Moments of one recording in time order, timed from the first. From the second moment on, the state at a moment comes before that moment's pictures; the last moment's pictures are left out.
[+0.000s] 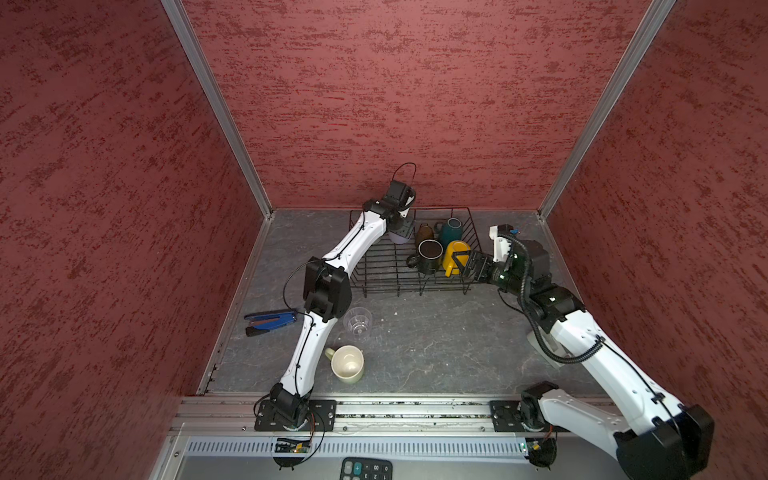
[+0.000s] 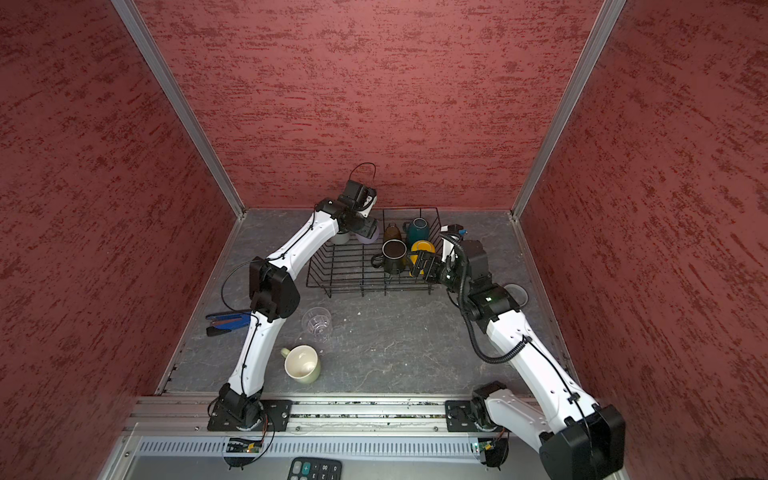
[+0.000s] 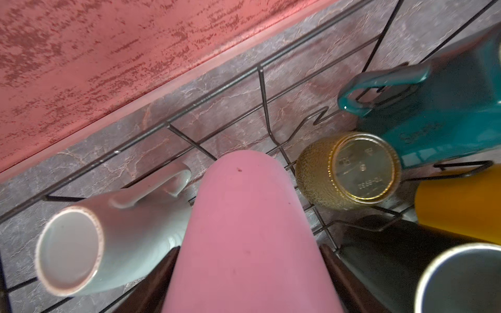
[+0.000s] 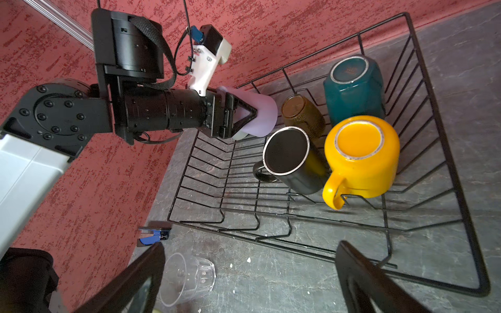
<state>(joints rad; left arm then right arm) -0.50 2.40 2.40 -0.93 -0.11 0.03 0.35 1.05 0.92 -0.29 -0.26 0.59</state>
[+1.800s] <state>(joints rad) -0.49 2.12 2.27 -0.97 -0.15 -0.04 0.42 1.13 1.00 -0.38 -0.18 0.54</state>
